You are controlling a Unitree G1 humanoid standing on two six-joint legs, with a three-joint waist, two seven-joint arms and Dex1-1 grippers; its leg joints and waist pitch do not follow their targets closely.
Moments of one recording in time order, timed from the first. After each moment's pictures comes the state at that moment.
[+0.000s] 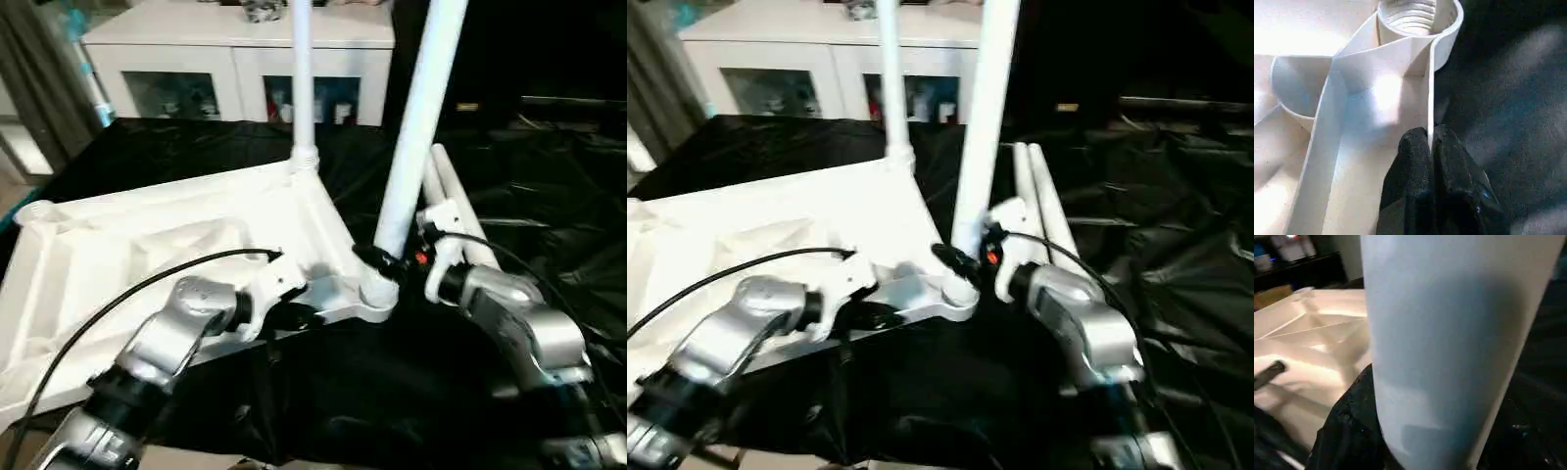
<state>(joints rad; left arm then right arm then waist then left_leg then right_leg) -0.36 0.46 -0.32 0.13 -0.09 0.47 -1.00 -0.41 -0.29 0.02 0.14 0.34 0.46 0.65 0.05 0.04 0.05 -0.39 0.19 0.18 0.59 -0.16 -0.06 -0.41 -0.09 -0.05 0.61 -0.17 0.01</state>
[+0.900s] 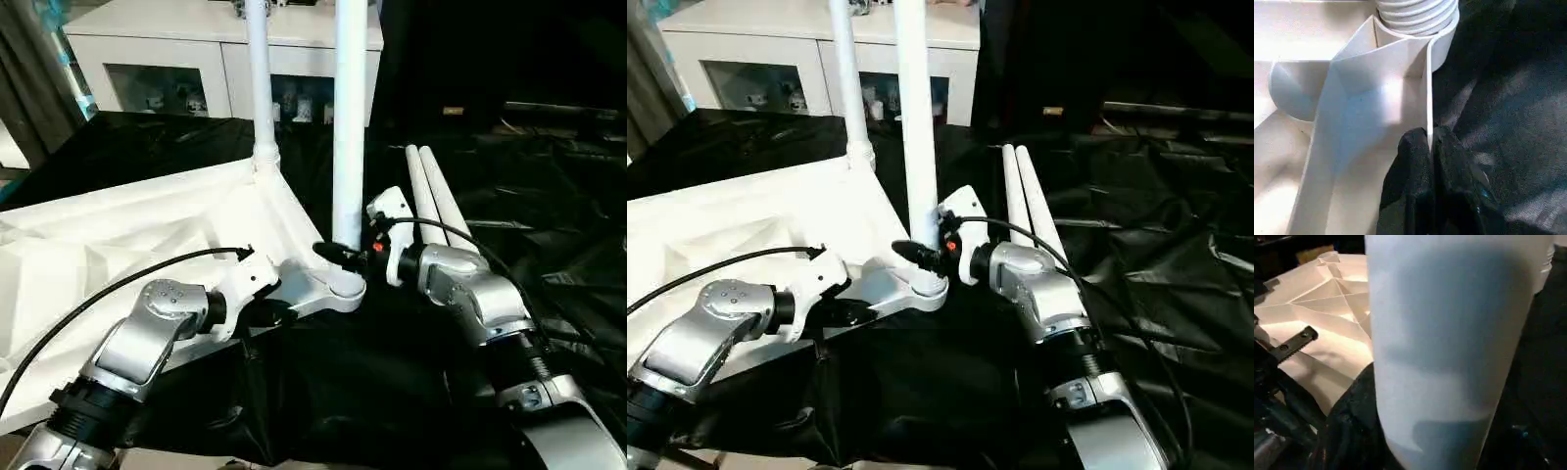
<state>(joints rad) -0.36 0.47 -0.30 0.10 -0.08 0.49 -0.97 -0.60 -0.21 0.16 0.45 0.26 0.38 0.81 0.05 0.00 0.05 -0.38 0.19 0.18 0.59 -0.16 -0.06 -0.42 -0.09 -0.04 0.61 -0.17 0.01</state>
